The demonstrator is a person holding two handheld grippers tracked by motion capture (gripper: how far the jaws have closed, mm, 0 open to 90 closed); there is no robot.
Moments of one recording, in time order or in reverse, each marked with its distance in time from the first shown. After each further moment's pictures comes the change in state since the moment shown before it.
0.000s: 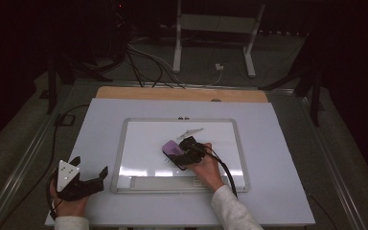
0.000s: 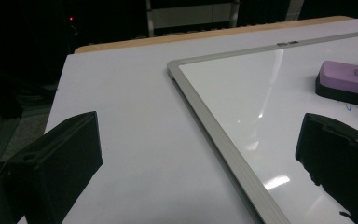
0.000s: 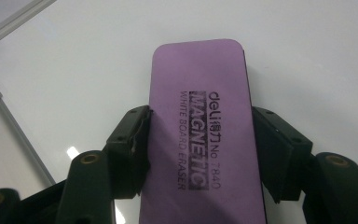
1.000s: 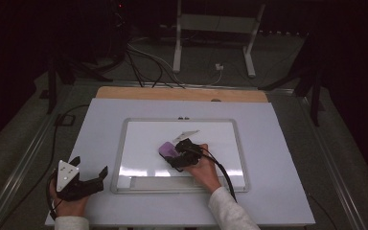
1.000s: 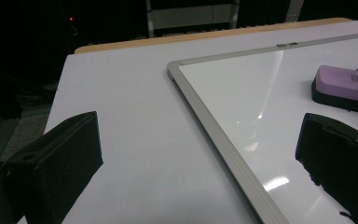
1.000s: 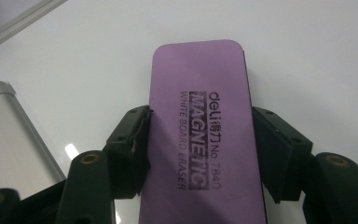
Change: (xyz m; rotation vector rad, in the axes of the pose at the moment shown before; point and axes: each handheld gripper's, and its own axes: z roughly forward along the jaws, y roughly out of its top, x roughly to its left) left arm 0.000 0.000 0.000 -0.004 0.000 -0.007; right arm 0.012 0.002 0.004 -0.004 0.003 -0.044
